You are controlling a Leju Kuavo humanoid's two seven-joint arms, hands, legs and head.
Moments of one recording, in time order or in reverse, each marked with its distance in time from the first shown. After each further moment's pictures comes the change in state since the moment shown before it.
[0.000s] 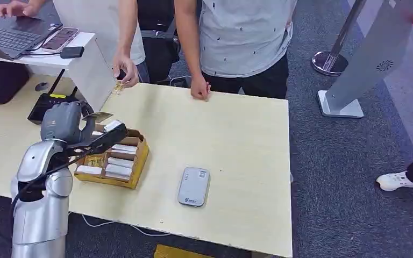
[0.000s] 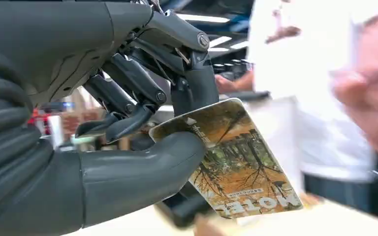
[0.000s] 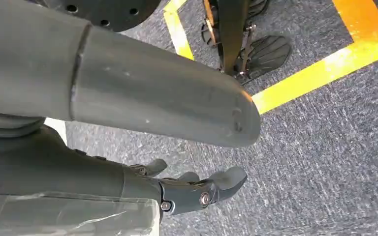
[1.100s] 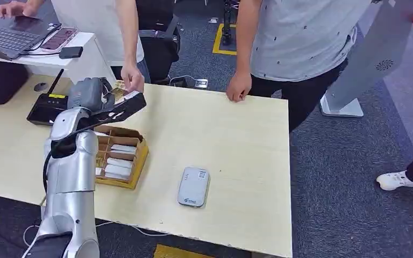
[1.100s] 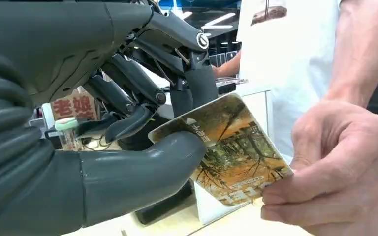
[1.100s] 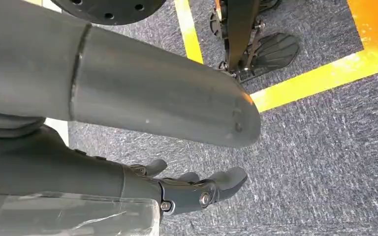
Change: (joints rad) left arm -0.300 -0.114 0.030 0.366 -0.134 0.024 -0.010; right arm -0.008 0.000 0.028 0.004 0.082 0.013 -0.003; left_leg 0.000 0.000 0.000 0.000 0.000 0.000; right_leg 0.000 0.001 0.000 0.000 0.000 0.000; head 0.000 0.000
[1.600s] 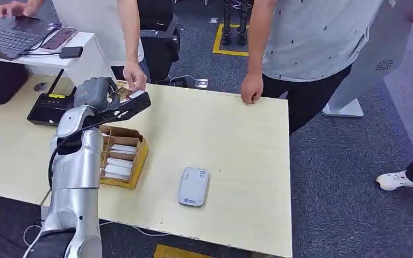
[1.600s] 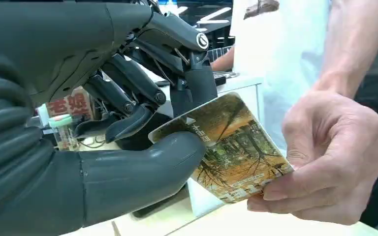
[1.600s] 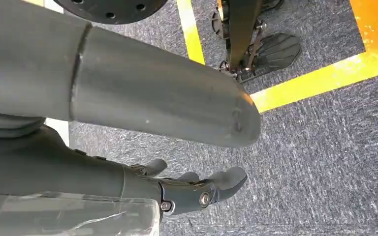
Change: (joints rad) left arm -0.031 -0.019 -0.009 0.053 -0.010 0.004 0.002; right arm -0.002 0.000 0.000 0.002 0.018 0.006 0.000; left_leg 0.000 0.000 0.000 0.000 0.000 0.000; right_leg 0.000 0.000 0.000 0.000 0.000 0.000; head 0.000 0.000
